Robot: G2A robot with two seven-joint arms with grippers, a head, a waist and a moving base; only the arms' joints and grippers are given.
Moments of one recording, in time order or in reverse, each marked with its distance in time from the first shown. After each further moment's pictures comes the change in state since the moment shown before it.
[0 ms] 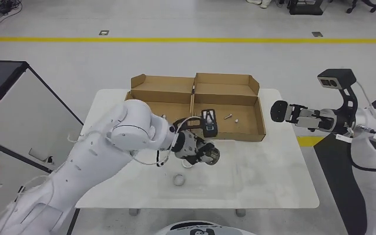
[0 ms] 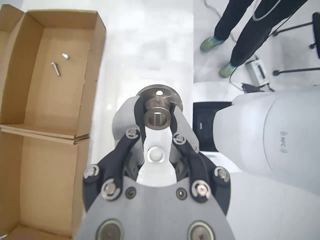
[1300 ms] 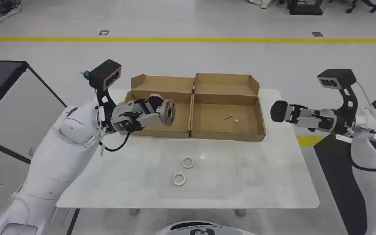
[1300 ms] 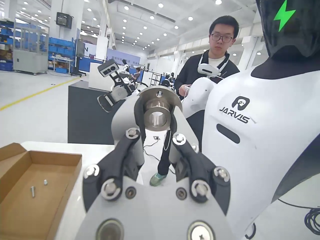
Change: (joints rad) left arm 0.196 0.164 -0.296 0.162 -0.722 -0.500 0.429; right arm 0.000 0.000 0.000 0.000 0.000 0.000 0.000
